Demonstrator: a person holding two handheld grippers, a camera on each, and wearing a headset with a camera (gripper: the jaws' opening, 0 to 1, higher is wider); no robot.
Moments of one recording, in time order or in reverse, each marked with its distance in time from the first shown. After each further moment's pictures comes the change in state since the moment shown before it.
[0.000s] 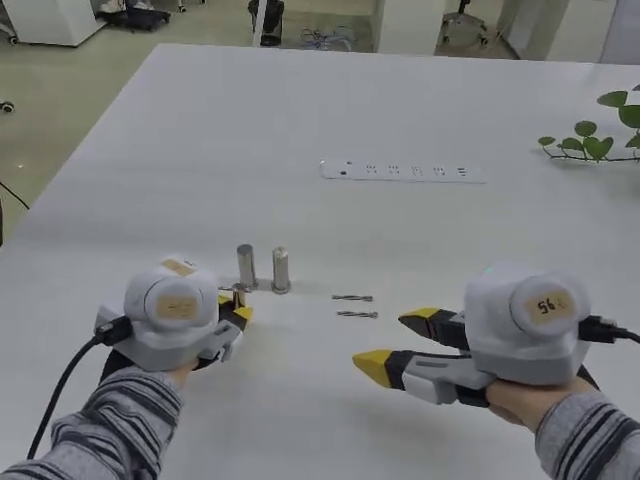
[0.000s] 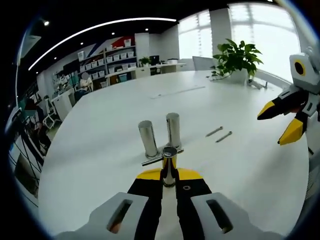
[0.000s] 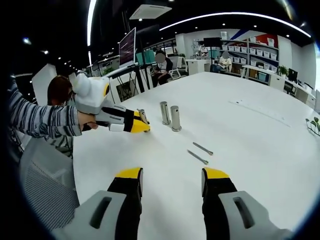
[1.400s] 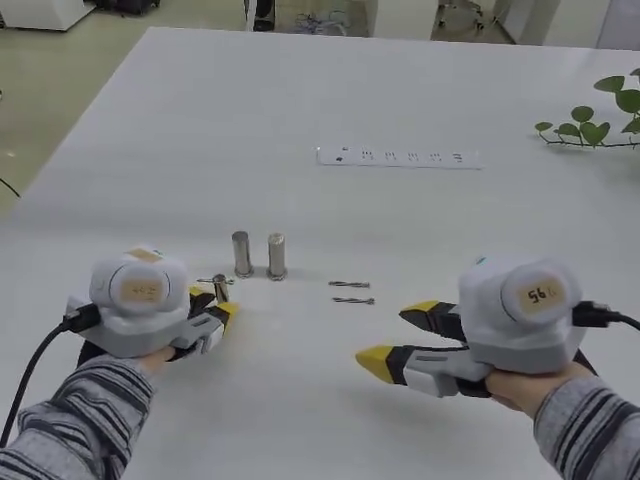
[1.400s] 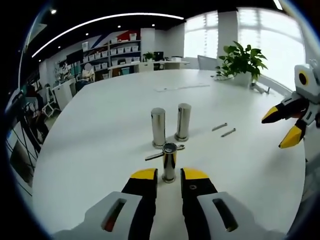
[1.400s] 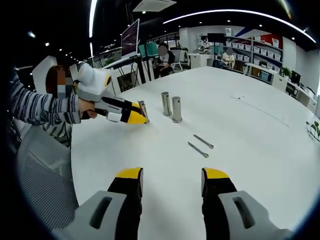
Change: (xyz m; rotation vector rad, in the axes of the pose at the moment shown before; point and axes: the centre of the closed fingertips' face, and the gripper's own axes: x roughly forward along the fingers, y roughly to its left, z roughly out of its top) left arm -0.011 0.005 -0.014 -0.087 0.028 -0.015; right arm 0.001 0.001 -0.014 -0.064 0.072 -0.005
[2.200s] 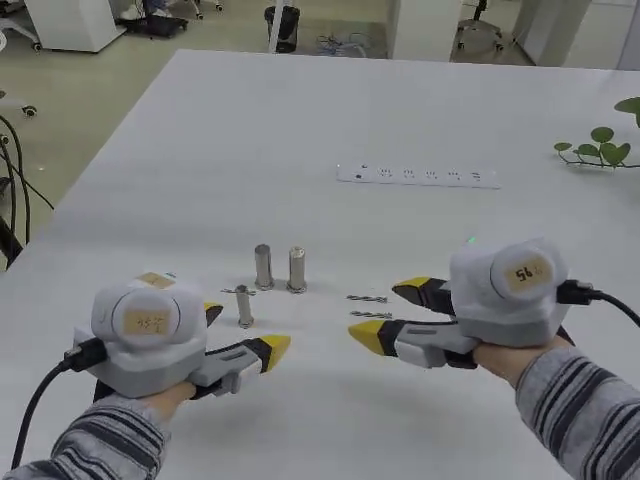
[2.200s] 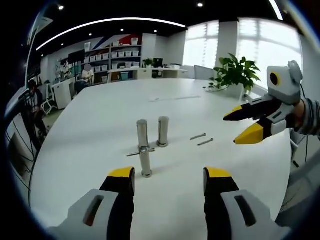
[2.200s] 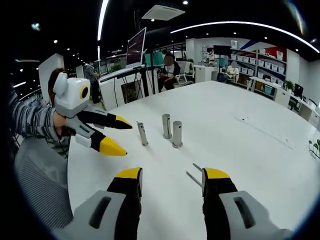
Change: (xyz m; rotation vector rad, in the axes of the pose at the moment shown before) left arm -0.036 -0.034 0.014 -0.046 -0.070 -0.053; right arm 0.021 -0.008 0.056 -0.033 -0.126 0.017
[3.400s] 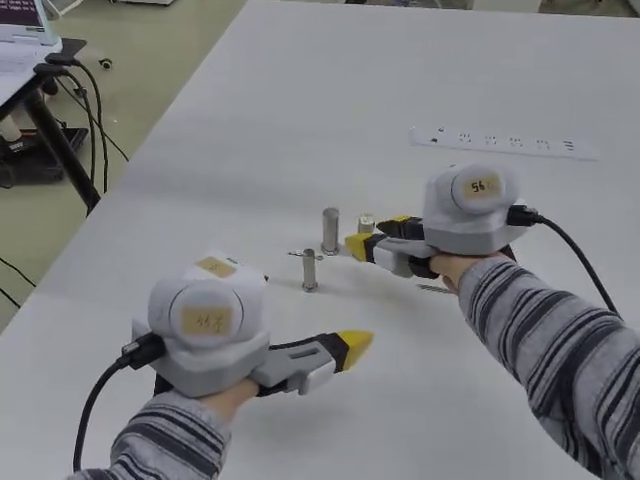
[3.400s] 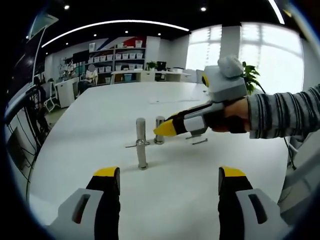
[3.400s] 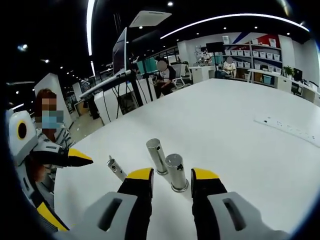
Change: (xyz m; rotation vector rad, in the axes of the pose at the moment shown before) left arm -0.018 -0.008 -0.005 -0.034 -0.037 0.029; right arm 0.122 -0.005 0.027 0.131 -0.037 0.034
